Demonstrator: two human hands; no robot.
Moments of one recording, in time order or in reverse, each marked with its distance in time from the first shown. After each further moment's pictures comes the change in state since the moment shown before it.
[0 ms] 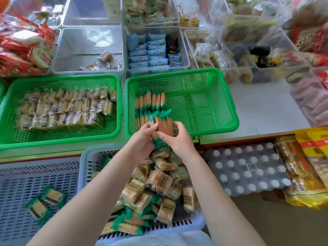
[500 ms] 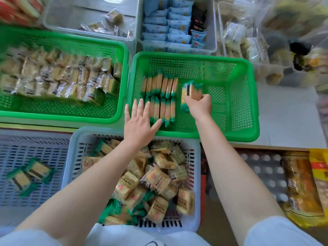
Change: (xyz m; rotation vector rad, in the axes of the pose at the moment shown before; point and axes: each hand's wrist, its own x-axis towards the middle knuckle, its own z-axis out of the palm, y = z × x) left_hand 0.080 -0.030 -0.060 1.714 0.527 0.283; right_hand 0.158 0.003 -0.015 -0.167 0.322 0.198
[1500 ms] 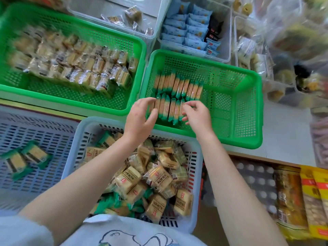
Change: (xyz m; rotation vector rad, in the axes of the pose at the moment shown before) left_hand -0.027 -0.027 -0.030 -0.769 0.337 0.083; right_hand -0.081 -0.018 0.005 -0.091 -0.250 -0.201
